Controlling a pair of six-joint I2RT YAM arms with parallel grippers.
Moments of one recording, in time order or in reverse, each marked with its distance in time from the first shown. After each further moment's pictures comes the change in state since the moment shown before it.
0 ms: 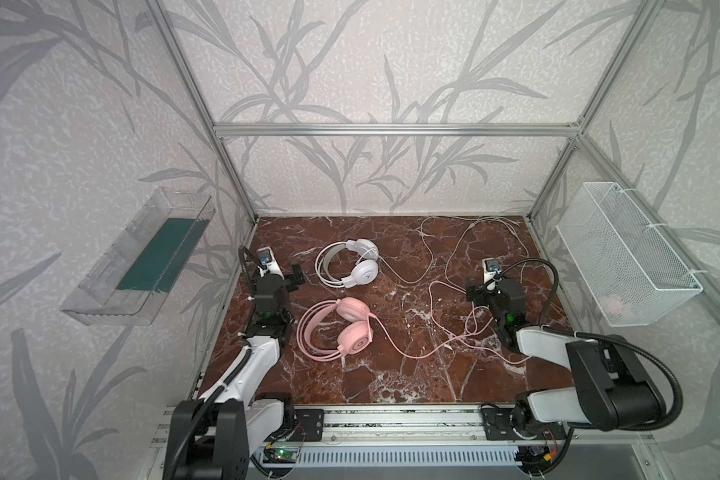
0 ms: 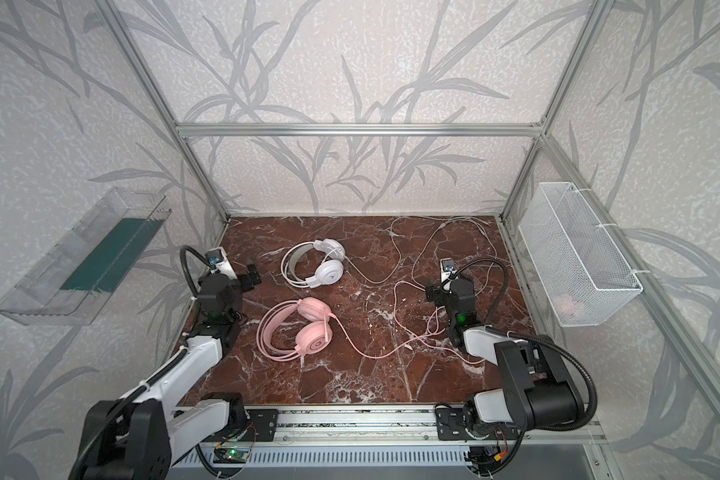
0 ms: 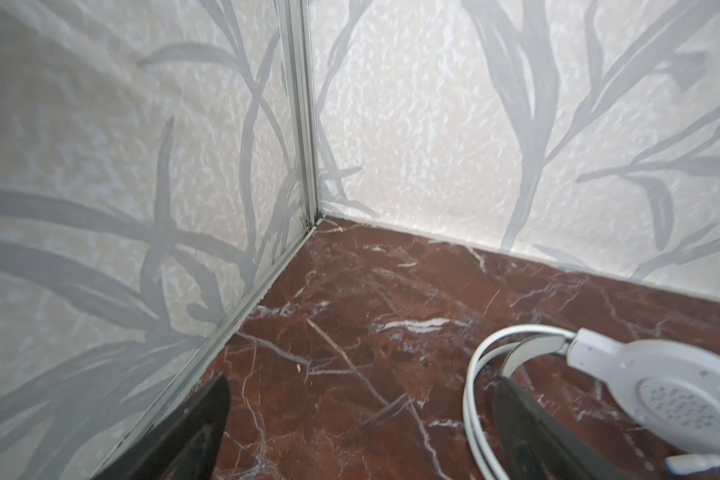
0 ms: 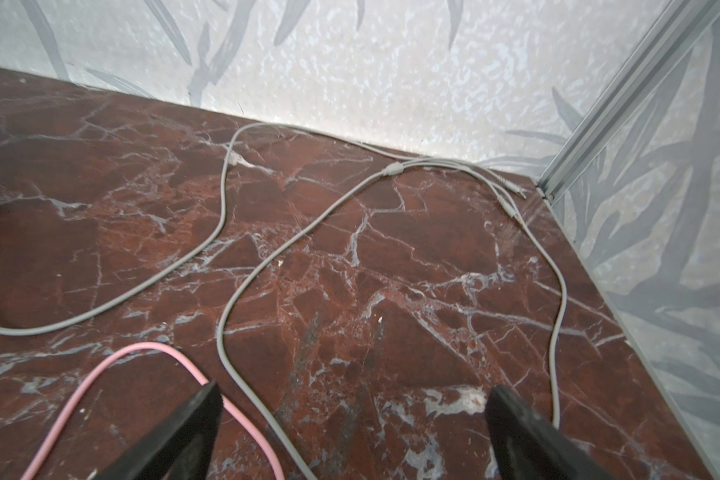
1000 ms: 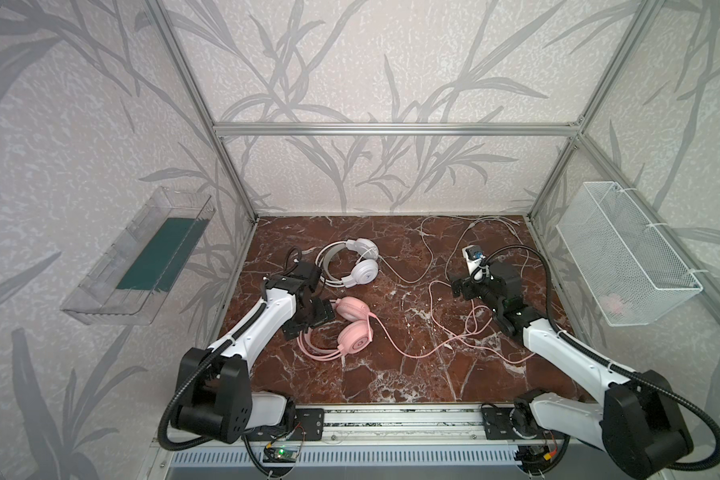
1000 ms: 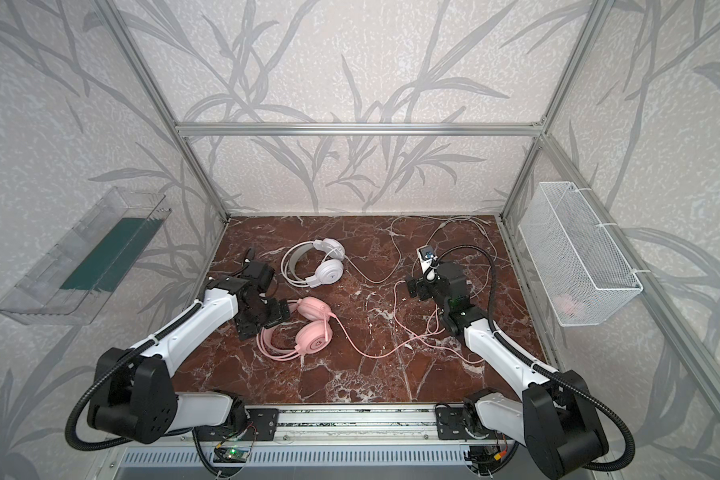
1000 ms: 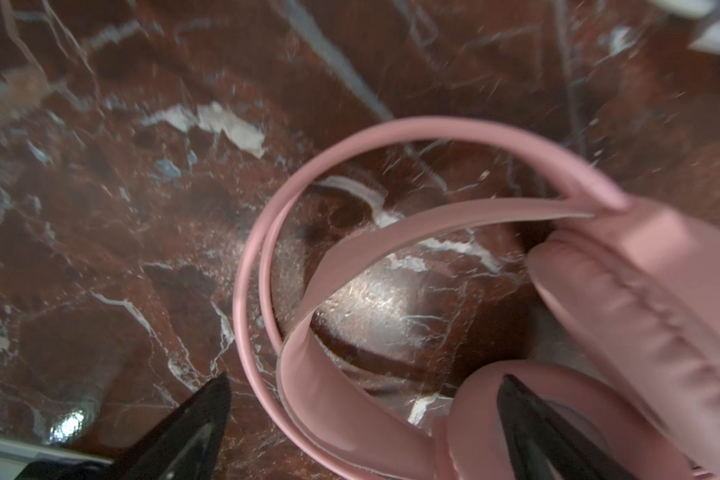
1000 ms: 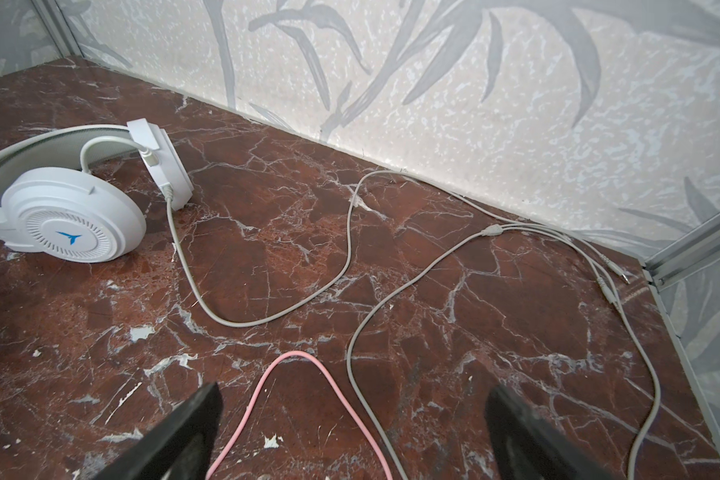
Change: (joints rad) left arm -0.206 0.337 0.350 -1.317 0.347 -0.575; right arm 0.156 -0.169 0.221 -0.454 -0.125 -0.005
